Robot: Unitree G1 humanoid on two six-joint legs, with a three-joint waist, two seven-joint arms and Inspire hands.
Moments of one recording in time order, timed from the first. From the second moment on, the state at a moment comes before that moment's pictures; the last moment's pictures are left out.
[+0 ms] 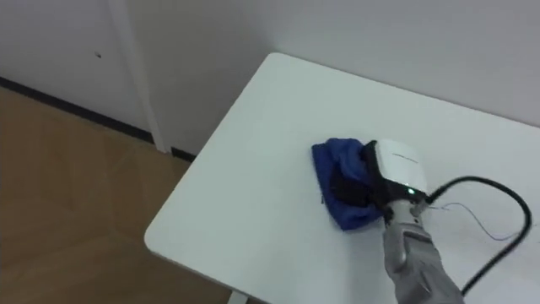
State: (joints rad) left arm 0.37 0.23 0.21 0.95 0.28 0.10 0.16; right arm -0.03 -0.35 0.03 0.65 -0.81 -0.10 -0.42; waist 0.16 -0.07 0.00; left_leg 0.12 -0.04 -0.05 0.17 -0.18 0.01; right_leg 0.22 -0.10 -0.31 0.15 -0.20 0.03
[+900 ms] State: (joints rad) left arm 0.33 0.19 0.14 0.96 0.27 0.10 0.16; right arm -0.27 -0.37 0.15 0.59 -0.78 0.05 -0.26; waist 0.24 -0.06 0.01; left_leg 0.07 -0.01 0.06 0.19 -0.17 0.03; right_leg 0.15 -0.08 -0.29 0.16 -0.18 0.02
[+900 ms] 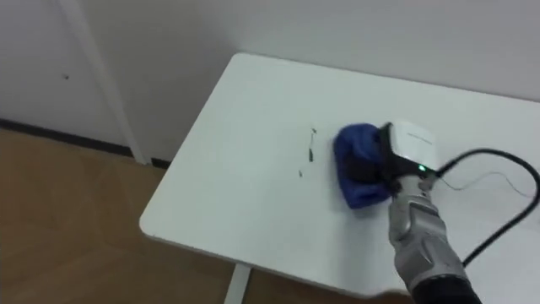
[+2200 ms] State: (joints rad) left arm 0.40 0.23 0.14 0.91 0.27 0.12 0.14; right arm -0.21 -0.45 0.00 0.85 -0.58 -0.01 -0.37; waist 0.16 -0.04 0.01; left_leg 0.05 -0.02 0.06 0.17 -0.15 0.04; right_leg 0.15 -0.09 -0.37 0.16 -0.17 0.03
